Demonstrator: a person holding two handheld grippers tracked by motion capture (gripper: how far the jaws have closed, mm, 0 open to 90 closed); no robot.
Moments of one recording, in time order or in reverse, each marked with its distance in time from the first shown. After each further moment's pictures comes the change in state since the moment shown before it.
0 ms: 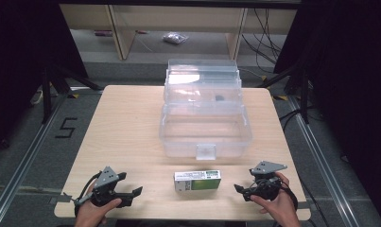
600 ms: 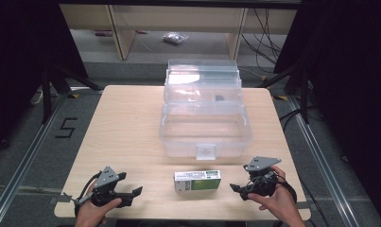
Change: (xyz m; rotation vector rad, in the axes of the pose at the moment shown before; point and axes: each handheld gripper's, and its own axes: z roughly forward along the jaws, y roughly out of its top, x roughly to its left) left arm 0.000 0.000 0.000 0.003 0.002 0.004; right arm 0.015 0.030 -0.010 0.018 0.056 -0.127
